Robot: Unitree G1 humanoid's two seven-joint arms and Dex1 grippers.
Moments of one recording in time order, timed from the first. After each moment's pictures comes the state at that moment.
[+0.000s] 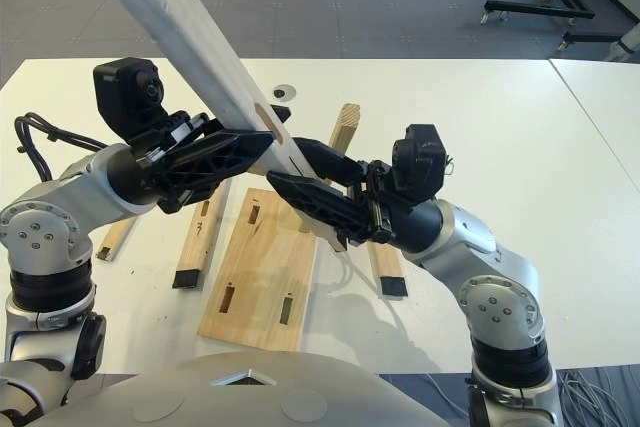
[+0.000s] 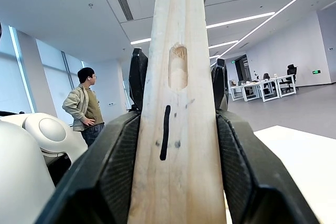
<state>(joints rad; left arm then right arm) -0.34 0.44 0.01 -0.52 -1.55 0.84 -0.56 0.00 -0.46 -0.02 -0.72 1.26 0.54 0.66</state>
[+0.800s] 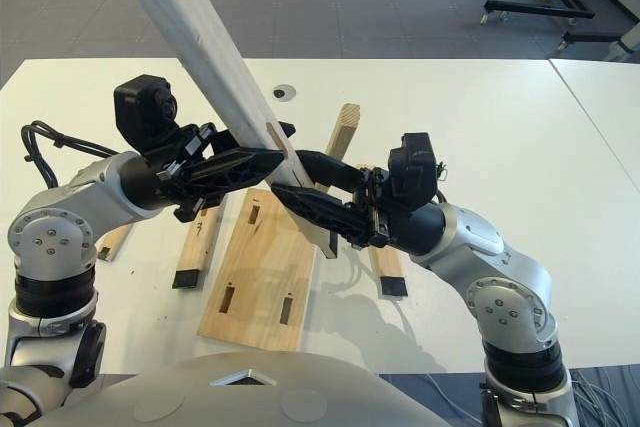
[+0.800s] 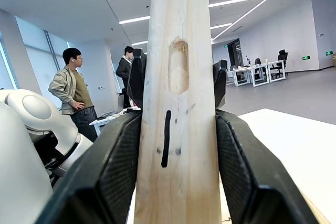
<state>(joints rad) -0.31 0.44 -0.02 -0.51 -1.36 0.80 -0.67 0.01 -0.53 -0.03 -0.73 1.22 0.57 0.66</state>
